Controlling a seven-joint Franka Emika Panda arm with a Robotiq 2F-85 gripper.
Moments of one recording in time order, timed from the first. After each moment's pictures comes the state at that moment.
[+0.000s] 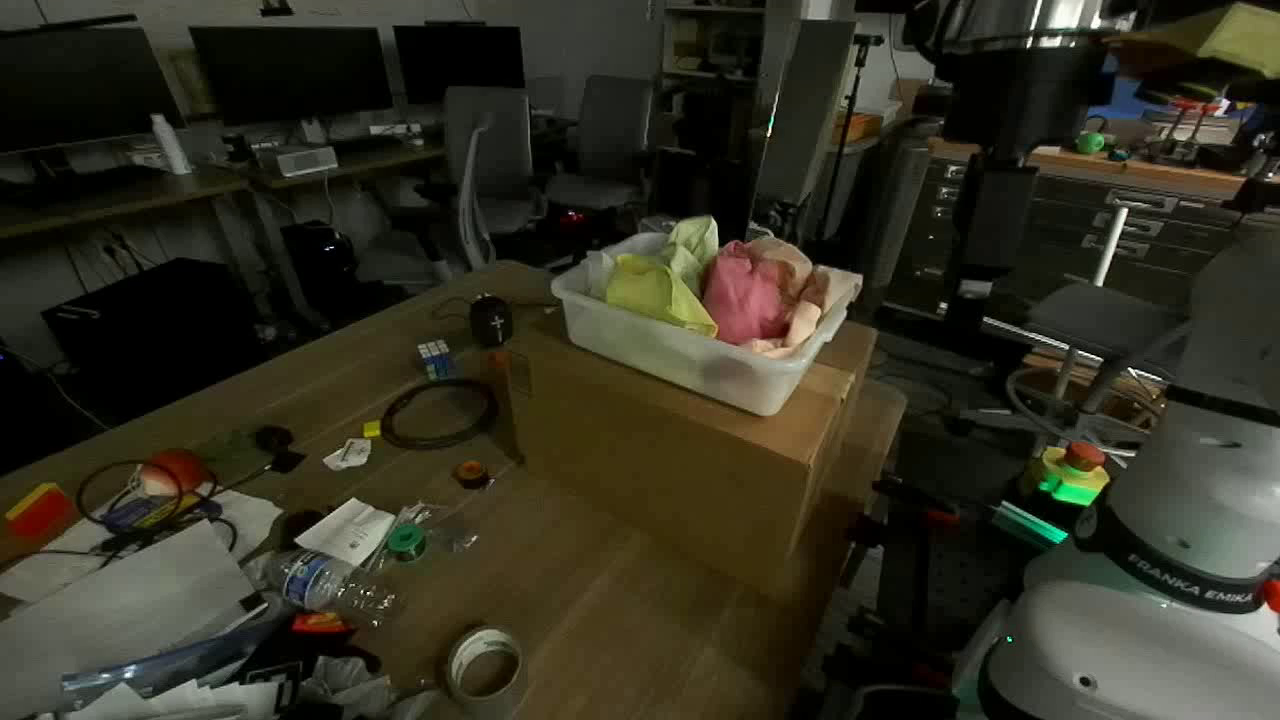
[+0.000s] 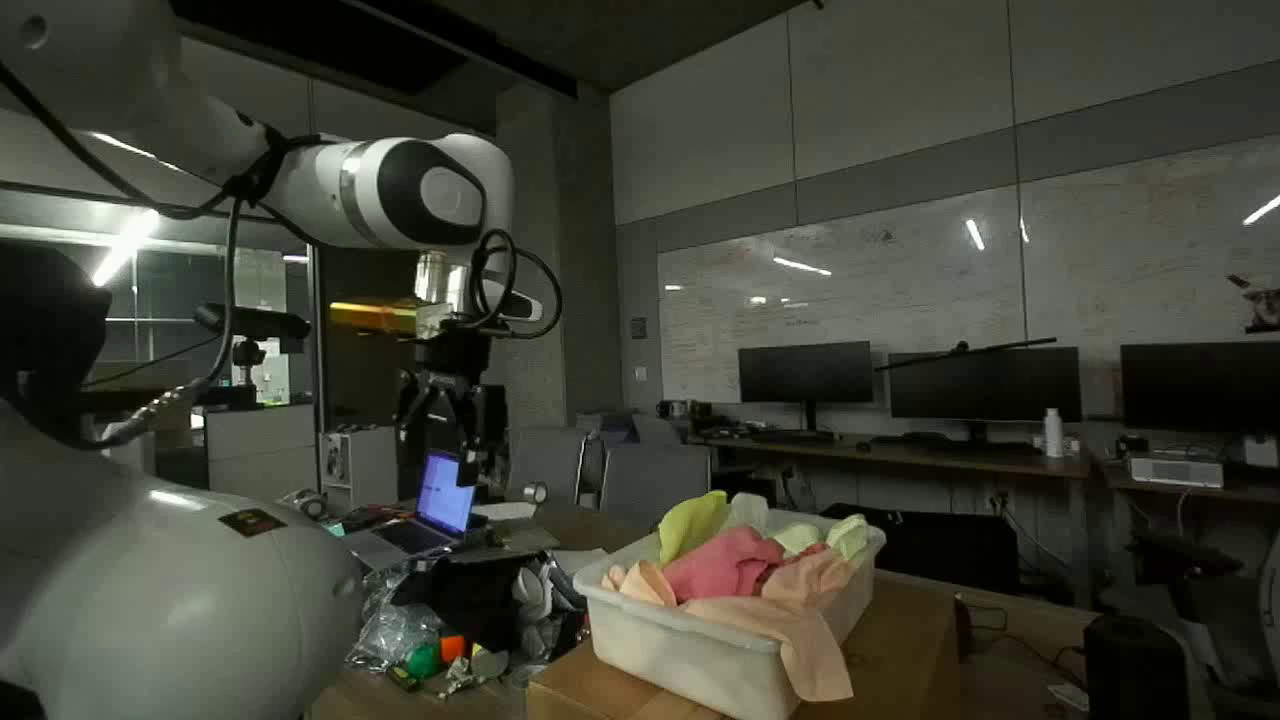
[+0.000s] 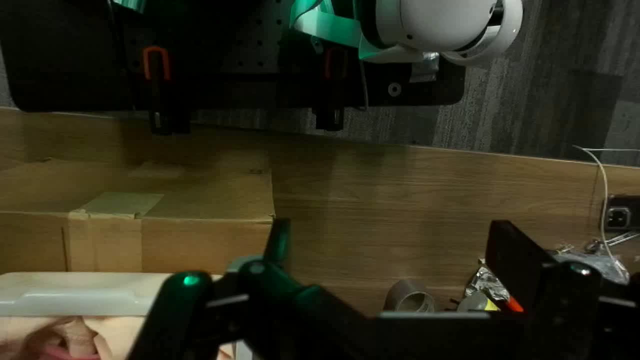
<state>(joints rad) 0.13 -0.92 0.09 -2.66 0.19 1.67 0.12</state>
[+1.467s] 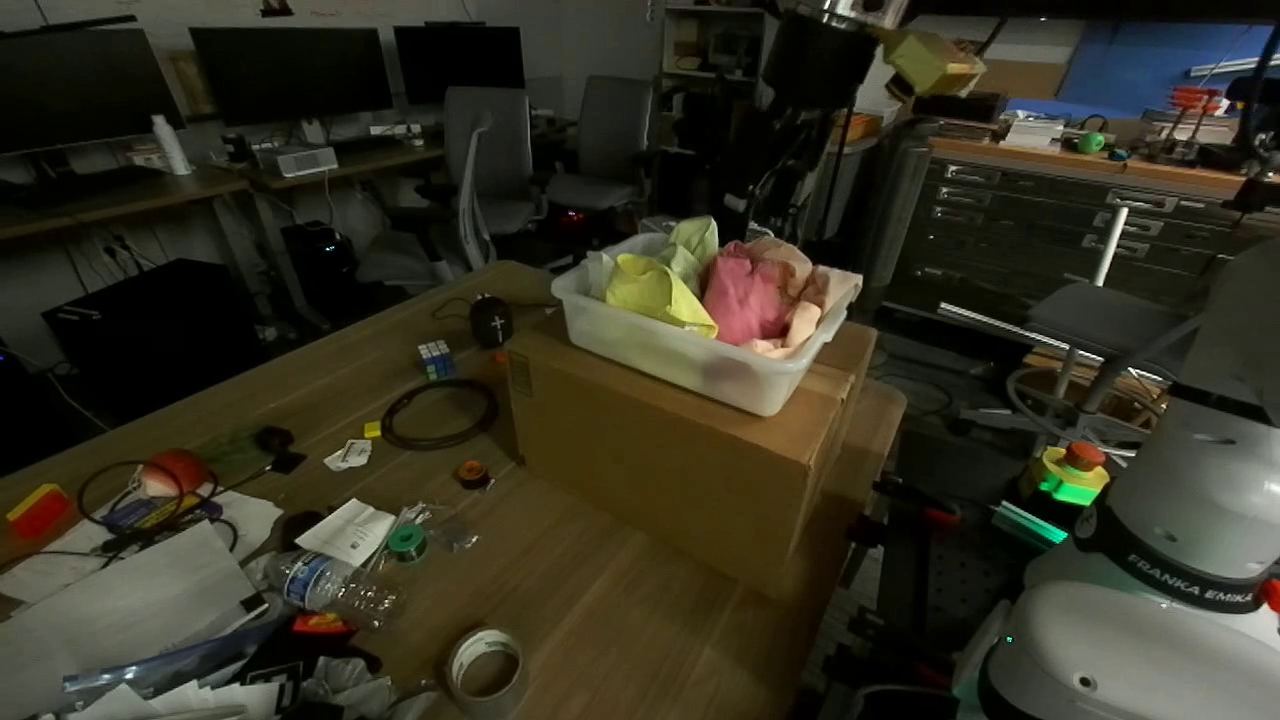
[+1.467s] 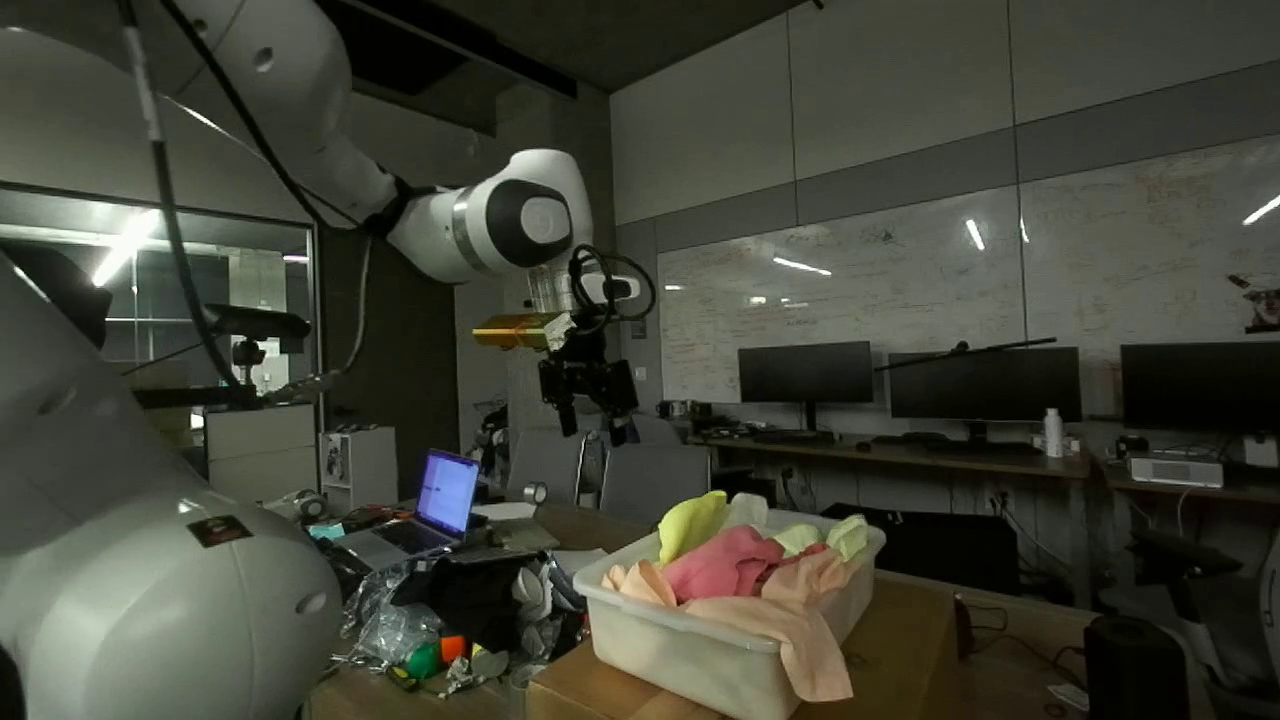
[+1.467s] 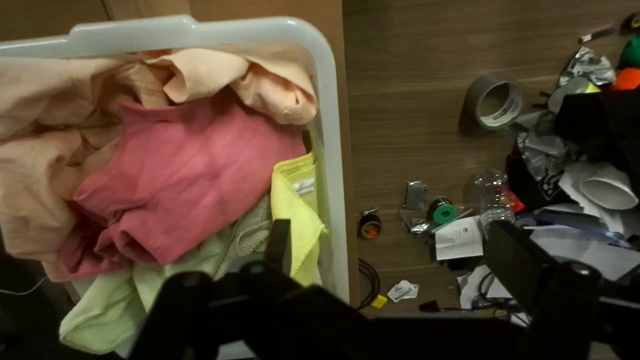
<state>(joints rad) -0.03 -0.59 0.10 -2.50 0.04 2.15 0.20</state>
